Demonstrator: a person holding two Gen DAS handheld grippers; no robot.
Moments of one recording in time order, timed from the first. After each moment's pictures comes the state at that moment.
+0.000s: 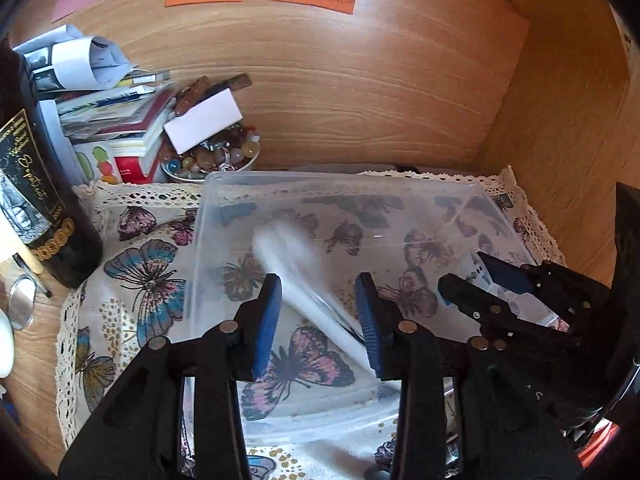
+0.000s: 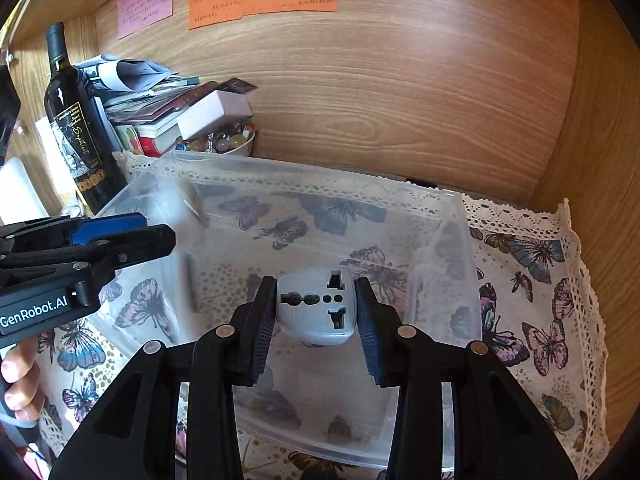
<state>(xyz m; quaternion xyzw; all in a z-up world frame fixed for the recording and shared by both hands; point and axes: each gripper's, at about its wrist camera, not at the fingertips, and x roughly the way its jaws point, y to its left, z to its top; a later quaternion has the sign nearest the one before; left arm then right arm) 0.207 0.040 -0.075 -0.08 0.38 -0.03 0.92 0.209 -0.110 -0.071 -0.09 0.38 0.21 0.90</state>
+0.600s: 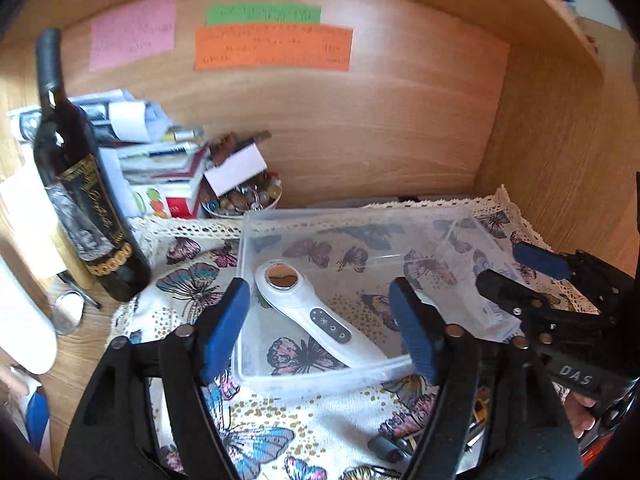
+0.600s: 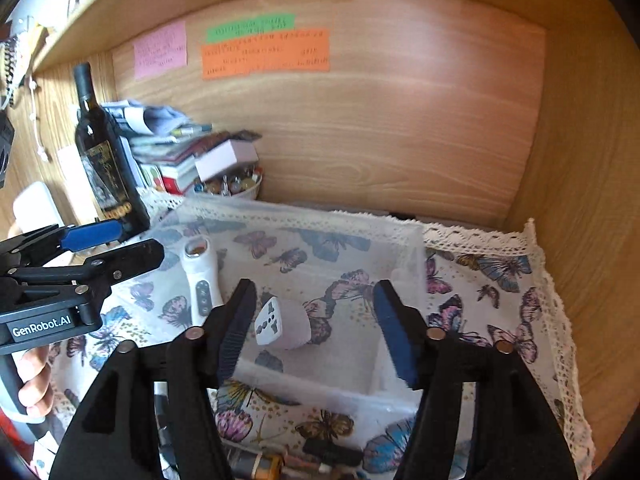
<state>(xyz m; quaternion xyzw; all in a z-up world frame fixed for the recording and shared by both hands) 0.152 0.034 -0.035 -0.04 0.31 0.00 0.95 0.167 -0.129 -0.026 -0.06 0.32 0.20 0.92</state>
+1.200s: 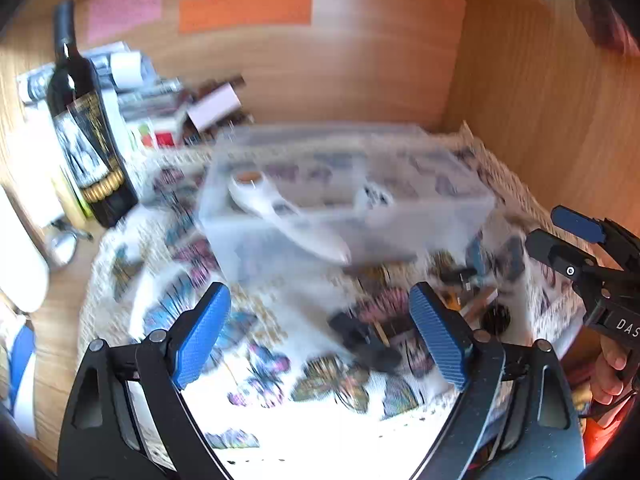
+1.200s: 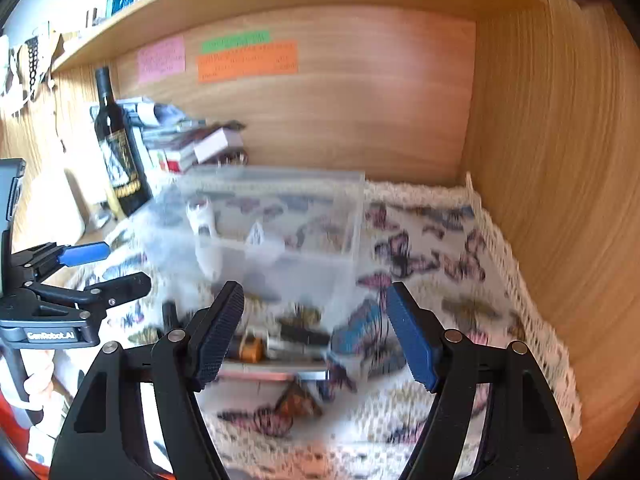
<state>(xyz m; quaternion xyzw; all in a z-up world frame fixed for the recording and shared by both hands) 0.084 0.002 -0.080 -0.03 0.37 -0.03 0.93 0.083 -0.182 -0.036 -0.05 0.33 0.17 0.93</state>
